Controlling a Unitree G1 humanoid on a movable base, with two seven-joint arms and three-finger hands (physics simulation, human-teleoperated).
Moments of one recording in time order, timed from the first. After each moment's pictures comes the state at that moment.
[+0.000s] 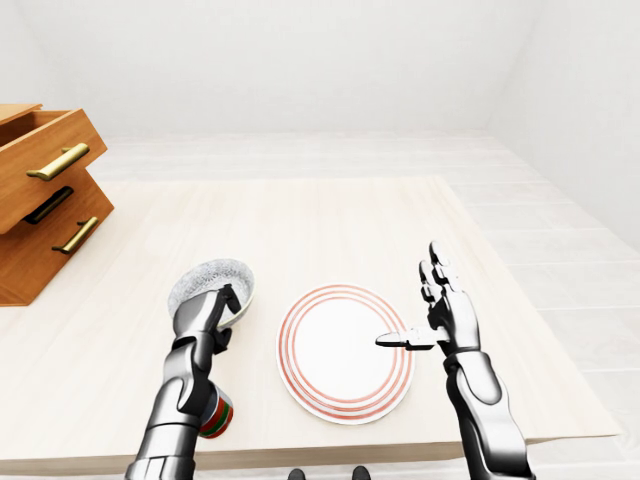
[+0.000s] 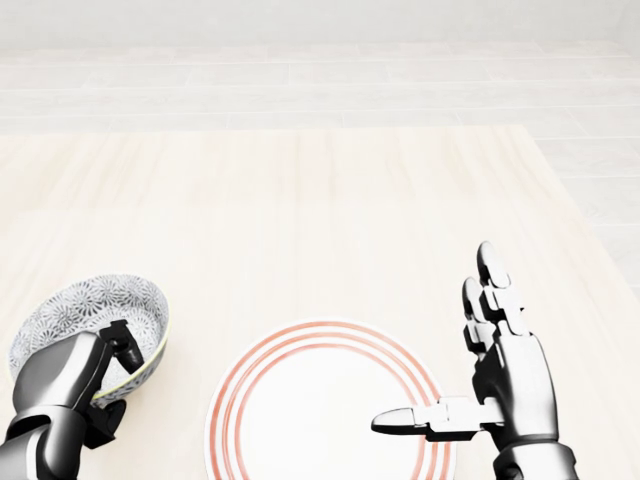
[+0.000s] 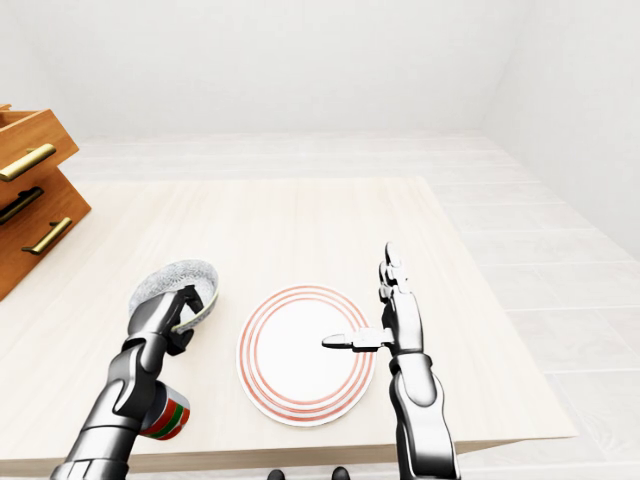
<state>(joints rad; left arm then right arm) -0.18 0.25 0.08 0.36 0.99 0.09 -0.01 0.12 -0.01 -0.04 -0.27 0.03 0.09 0.07</state>
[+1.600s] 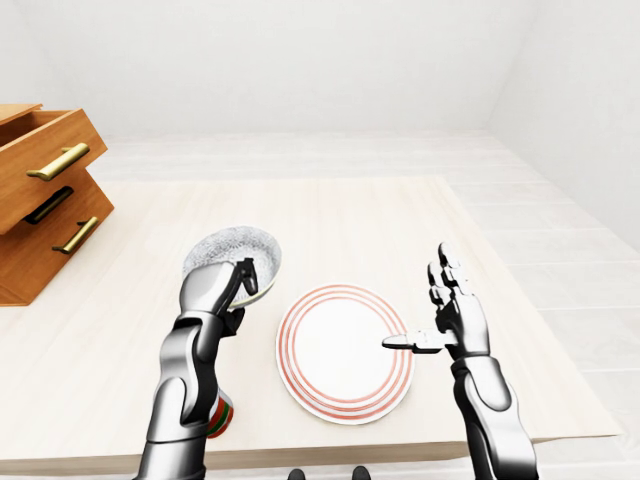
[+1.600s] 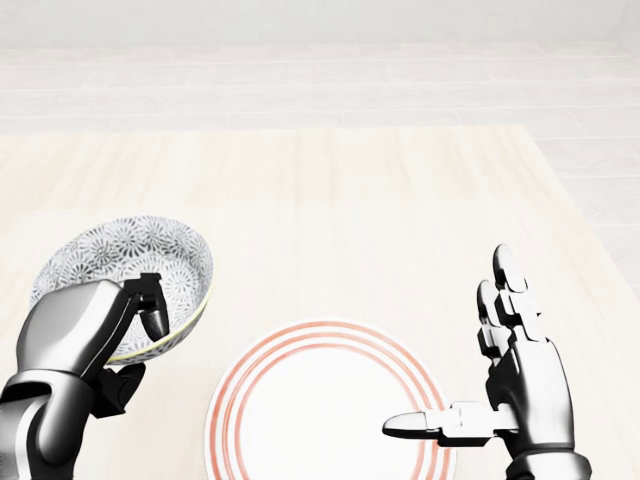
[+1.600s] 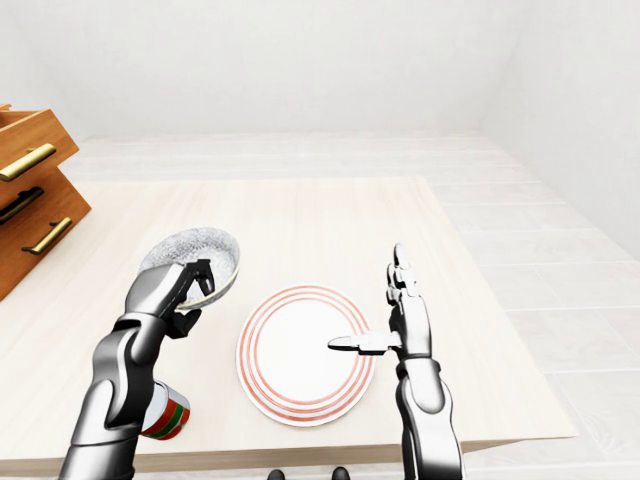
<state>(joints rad) -0.13 0.17 0.07 -0.15 1.14 0.09 -0.31 0.16 -0.01 -0.07 -0.31 0.03 0.09 0.07</state>
